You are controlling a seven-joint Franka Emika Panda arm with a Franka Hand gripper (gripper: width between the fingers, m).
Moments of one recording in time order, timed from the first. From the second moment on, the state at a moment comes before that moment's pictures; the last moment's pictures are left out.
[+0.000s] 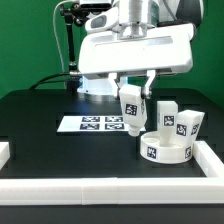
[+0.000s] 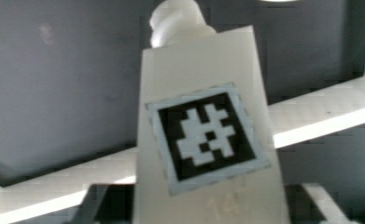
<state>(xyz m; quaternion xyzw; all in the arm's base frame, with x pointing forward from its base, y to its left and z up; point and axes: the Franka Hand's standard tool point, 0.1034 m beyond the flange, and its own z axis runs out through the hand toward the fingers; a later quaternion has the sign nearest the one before) 0.539 0.020 0.116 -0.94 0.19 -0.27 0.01</state>
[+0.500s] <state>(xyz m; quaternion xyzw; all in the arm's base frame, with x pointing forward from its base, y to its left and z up) 0.518 0.056 0.105 -0.95 0.19 -0.26 0.01</state>
